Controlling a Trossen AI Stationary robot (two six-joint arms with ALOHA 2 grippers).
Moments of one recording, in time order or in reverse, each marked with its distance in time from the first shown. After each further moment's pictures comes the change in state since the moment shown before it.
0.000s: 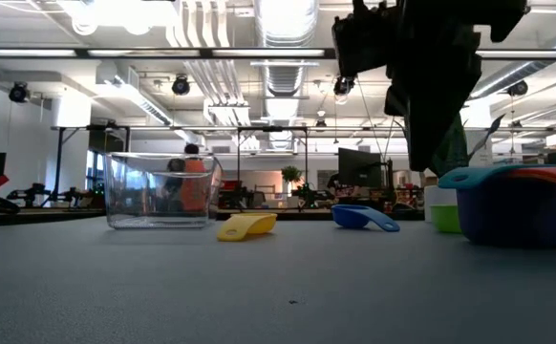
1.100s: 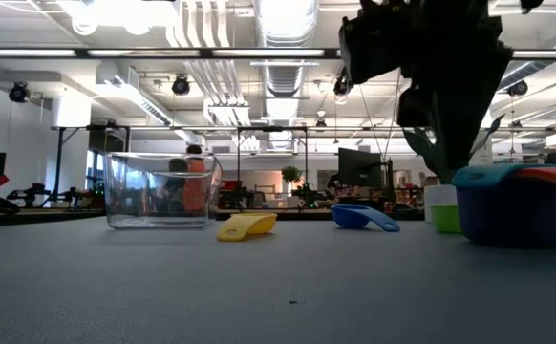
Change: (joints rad) left arm 0.000 0.000 0.000 0.000 -0.004 0.000; right arm 0.001 0.005 0.000 -0.010 -0.190 0.015
